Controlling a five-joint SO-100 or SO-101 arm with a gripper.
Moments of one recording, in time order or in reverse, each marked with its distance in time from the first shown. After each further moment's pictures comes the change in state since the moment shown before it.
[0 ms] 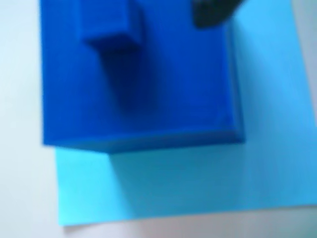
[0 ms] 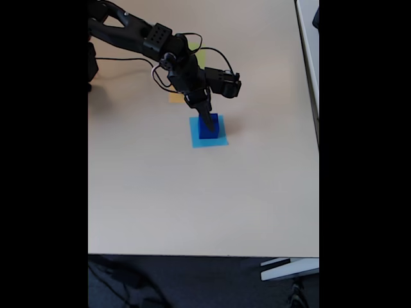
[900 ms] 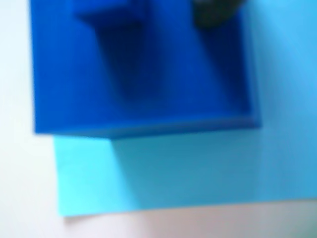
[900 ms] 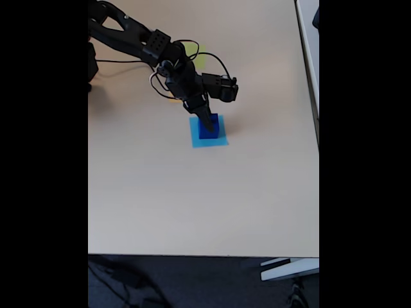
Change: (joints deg) arm 0.9 -0.6 6.9 -8.1 -1.2
